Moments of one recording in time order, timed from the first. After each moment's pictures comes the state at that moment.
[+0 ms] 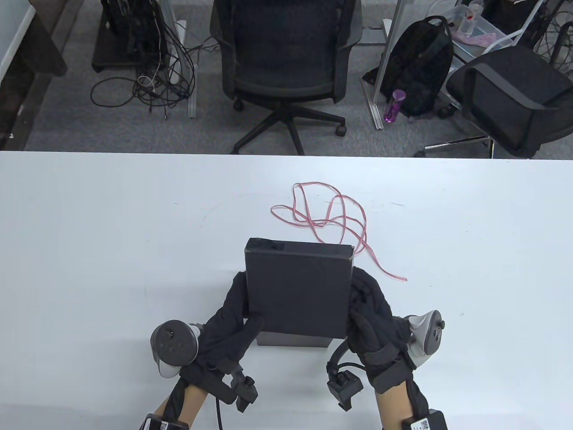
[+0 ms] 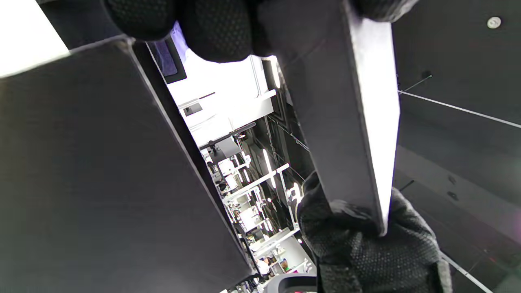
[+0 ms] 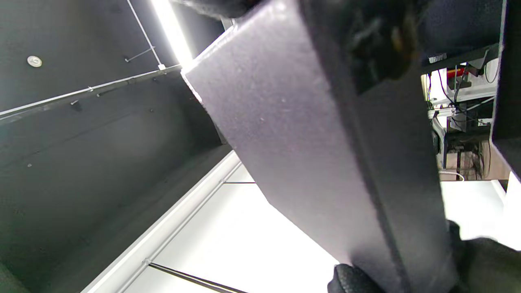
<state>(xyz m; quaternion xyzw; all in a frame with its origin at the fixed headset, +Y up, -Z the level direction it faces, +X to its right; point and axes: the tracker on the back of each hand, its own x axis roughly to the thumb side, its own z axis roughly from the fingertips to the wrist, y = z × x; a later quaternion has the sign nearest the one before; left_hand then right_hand) -0.141 -0.696 -0.136 0.07 -0.22 0.57 0.79 0.158 -0.676 -0.166 0.23 -0.02 0.56 0.80</state>
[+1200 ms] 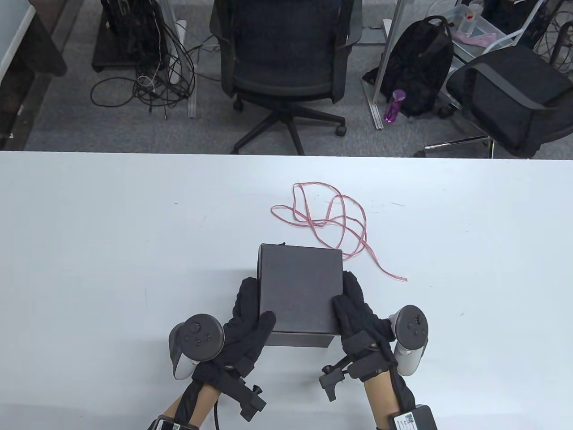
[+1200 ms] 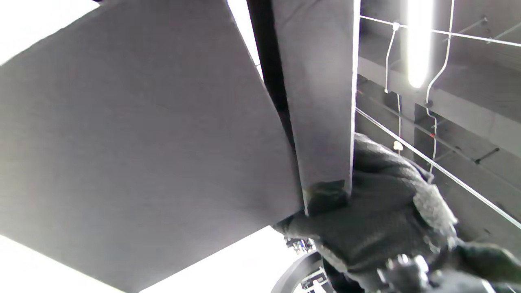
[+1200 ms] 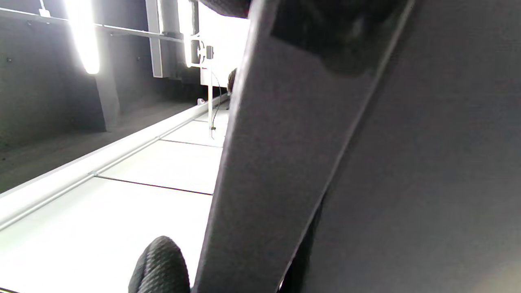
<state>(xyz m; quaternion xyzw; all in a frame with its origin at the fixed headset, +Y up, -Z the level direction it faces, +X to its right) -0.122 -0.715 -0.139 -0.04 -0.16 0.53 0.83 0.152 -0.717 -0.173 0.09 0.05 0.71 0.70</state>
